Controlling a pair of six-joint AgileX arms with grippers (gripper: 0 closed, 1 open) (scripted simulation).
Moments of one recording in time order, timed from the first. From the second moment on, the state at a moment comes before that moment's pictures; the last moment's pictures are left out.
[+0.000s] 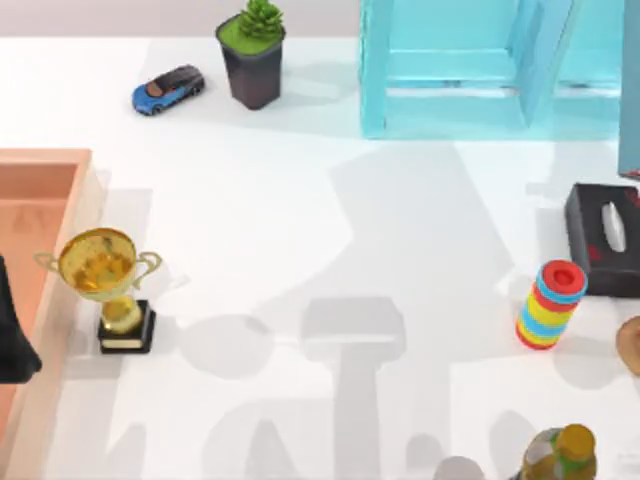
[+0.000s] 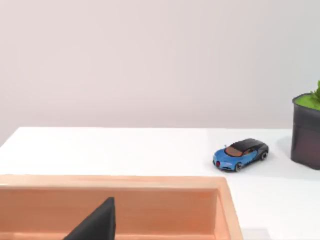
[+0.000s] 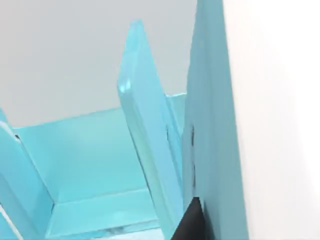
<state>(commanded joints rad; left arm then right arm) 0.00 0.00 0.00 0.00 0.00 0.00 0.06 1.34 0.66 0.51 0.04 0.26</state>
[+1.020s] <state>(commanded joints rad) 0.00 0.00 0.00 0.00 0.00 0.00 0.92 1.90 0.86 0.73 0.59 -1.22</state>
